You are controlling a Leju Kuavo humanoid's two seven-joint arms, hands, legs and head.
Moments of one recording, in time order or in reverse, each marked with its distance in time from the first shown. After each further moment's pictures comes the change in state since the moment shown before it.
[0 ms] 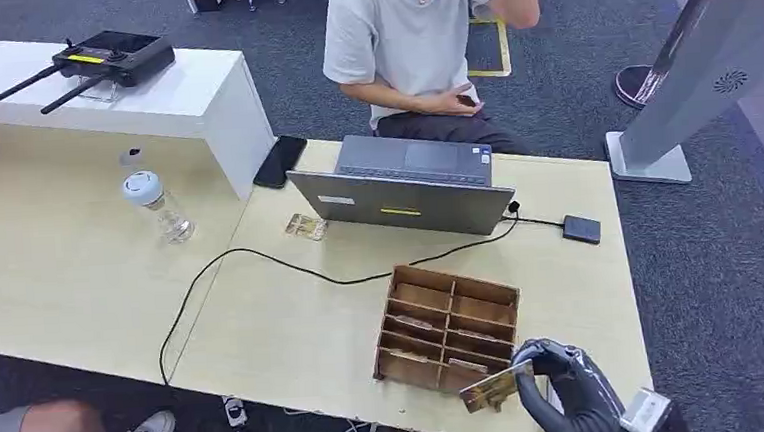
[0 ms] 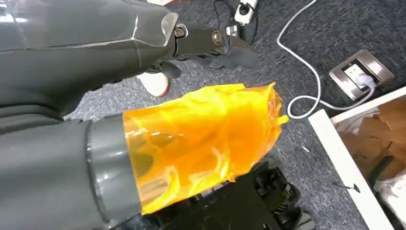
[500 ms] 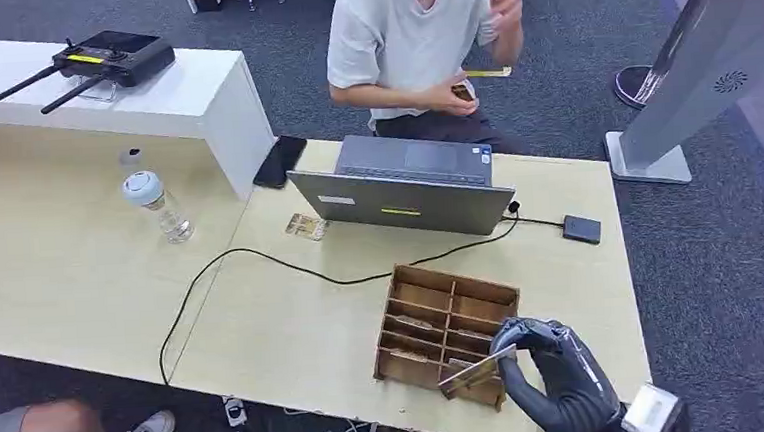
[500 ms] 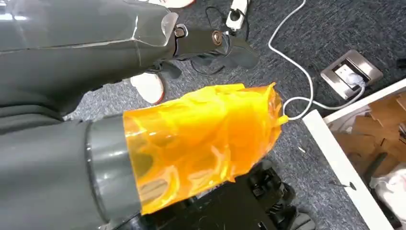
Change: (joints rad) left arm -0.006 -0.022 0.049 -0.008 -0.082 -0.064 0.003; right arm -0.095 0.058 0.047 -0.048 0.018 0.050 -0.032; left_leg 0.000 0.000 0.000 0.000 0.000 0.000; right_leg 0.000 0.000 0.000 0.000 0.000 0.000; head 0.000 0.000
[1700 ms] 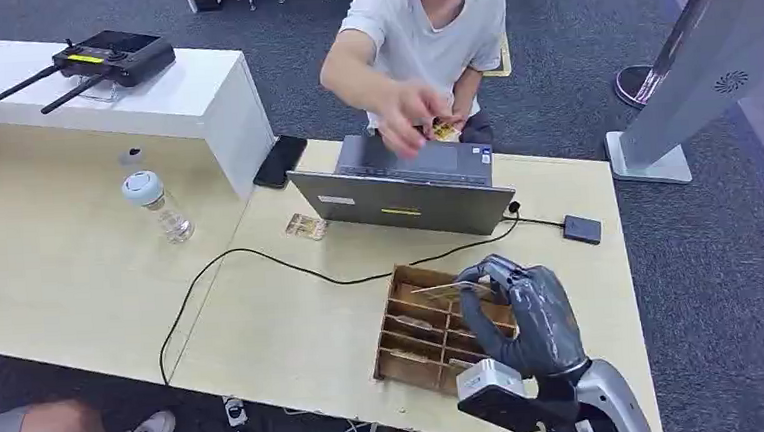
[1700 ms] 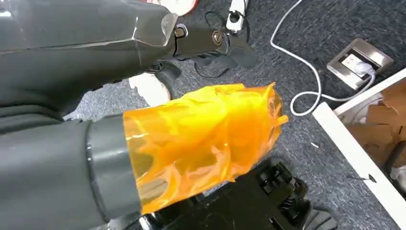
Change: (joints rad) left arm -0.016 -0.002 -0.003 -0.018 -0.072 -0.082 0.082; right arm -0.184 0.036 0.215 0.028 0.719 -0.511 0.158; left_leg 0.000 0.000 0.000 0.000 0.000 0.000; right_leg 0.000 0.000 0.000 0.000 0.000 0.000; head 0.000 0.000
